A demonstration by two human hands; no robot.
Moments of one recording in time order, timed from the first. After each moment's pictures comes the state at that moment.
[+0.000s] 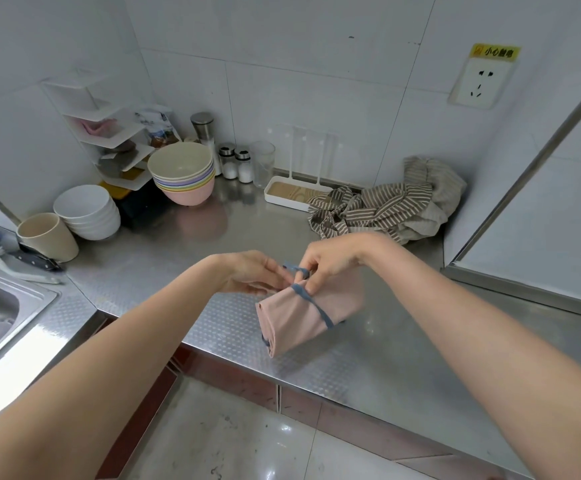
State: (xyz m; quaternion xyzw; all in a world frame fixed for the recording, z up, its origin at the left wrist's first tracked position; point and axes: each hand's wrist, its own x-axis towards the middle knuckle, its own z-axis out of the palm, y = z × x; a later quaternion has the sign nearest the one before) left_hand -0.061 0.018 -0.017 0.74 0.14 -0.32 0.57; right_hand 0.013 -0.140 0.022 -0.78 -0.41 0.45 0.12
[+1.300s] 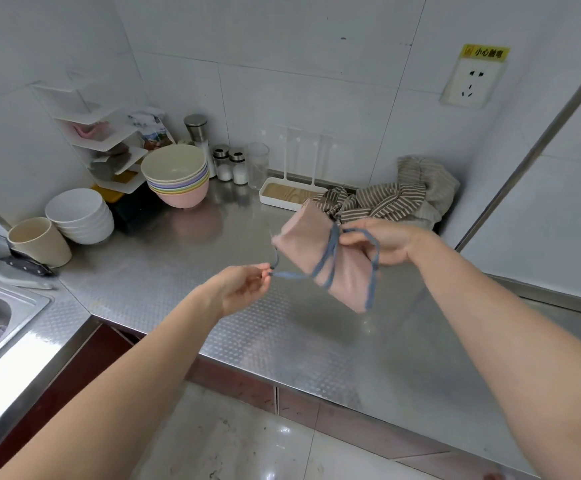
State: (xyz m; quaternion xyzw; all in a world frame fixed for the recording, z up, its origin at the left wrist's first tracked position) left_hand -0.075 0.006 -0.040 0.40 0.33 -0.10 0.85; right_hand 0.052 -0.199 0.009 -0.62 -0.15 0.49 0.59
